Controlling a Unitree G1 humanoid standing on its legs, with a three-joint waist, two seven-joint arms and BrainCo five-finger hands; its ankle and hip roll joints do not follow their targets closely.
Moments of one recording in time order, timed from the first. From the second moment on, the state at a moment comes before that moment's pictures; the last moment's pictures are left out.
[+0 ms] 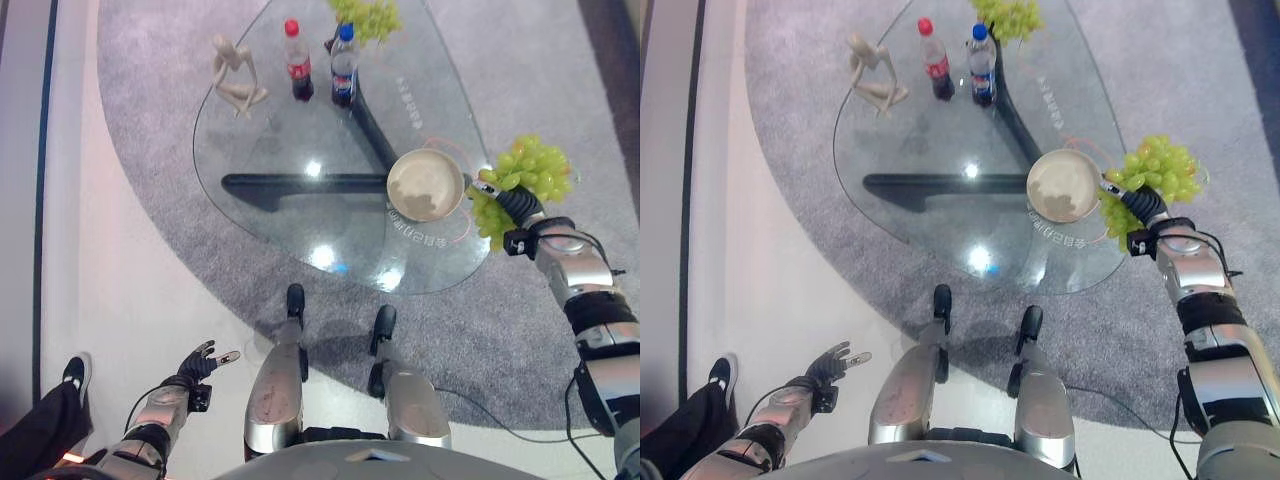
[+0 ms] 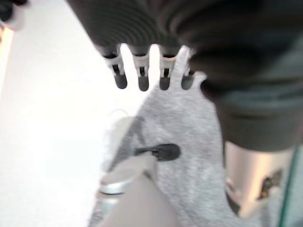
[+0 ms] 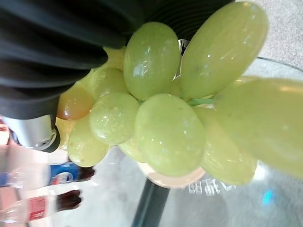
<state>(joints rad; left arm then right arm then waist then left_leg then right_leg) -0.11 0.40 -0.26 1.05 -0.35 -0.09 -0.05 -0.64 -0.77 0.19 0.72 0.37 0.09 0.12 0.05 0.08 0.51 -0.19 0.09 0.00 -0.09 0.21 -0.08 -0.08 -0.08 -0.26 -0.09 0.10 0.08</state>
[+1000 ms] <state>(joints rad) -0.22 0.41 -0.38 0.91 -0.39 -0.11 0.00 -0.97 -0.71 0.37 0.90 0.16 0.29 -0.06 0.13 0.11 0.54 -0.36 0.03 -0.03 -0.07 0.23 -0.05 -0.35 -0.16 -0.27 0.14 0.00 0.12</state>
